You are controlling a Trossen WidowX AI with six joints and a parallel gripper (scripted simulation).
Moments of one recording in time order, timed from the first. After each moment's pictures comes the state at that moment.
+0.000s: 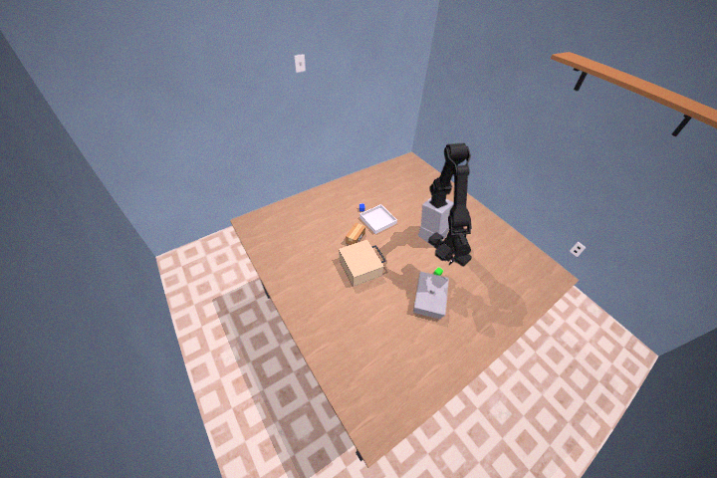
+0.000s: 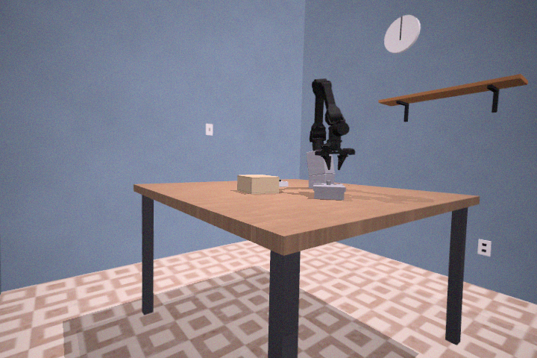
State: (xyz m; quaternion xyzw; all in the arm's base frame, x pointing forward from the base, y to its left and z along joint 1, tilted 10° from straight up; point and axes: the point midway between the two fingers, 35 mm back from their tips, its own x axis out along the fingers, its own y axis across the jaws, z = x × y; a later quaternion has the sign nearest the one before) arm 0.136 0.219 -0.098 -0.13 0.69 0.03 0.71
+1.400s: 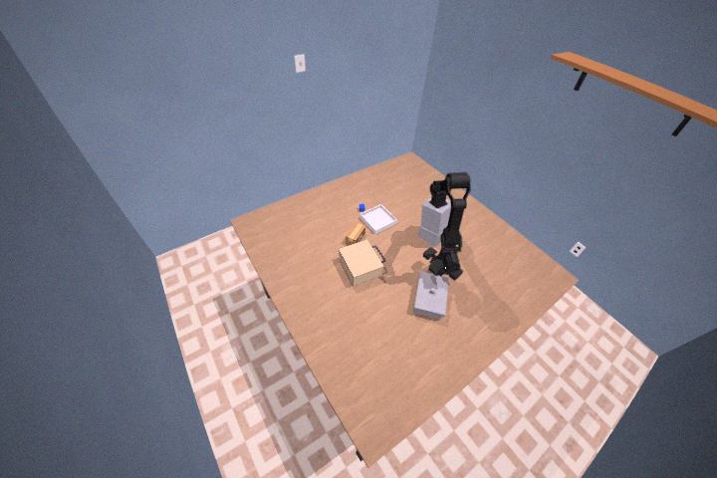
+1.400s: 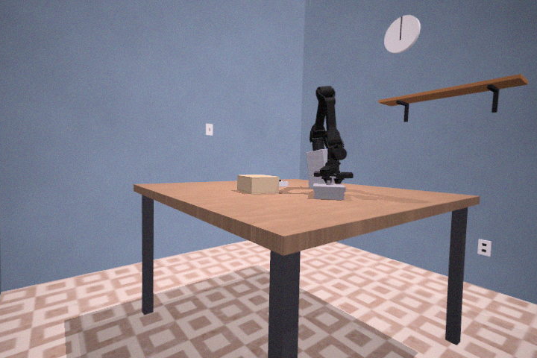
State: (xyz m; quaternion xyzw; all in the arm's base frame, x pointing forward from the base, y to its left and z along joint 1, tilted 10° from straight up) arm 0.137 0.194 -0.205 -0.13 0.69 0.02 0.71
